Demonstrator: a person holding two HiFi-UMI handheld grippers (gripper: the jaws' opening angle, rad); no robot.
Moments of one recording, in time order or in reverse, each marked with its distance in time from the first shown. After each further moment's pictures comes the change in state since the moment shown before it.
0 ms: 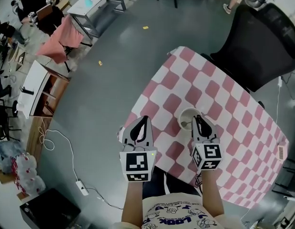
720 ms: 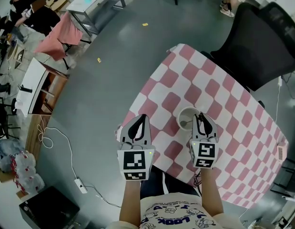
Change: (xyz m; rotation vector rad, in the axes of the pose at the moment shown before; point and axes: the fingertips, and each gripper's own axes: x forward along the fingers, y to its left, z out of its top) left arm 0.008 0.002 -0.007 -0.004 0.018 -0.001; right arm 0.010 -0.019 -0.013 -0.157 0.035 -0.116
